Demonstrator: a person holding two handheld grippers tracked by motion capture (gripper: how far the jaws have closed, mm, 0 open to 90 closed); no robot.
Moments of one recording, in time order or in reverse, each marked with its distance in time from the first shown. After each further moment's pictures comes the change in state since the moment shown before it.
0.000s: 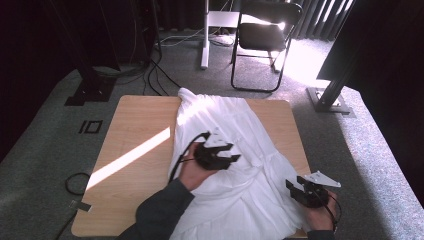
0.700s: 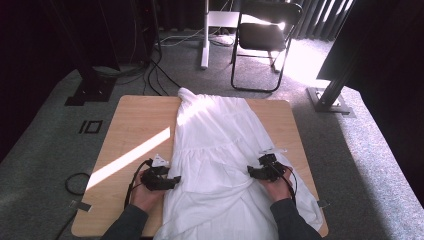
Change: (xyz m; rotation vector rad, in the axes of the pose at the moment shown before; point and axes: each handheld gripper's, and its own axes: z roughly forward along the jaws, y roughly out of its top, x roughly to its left) left arm 0.064 -0.178 -0.034 0.274 0.215 -0.343; right arm 0.074 0.069 0.098 0.224 0.085 -0.022
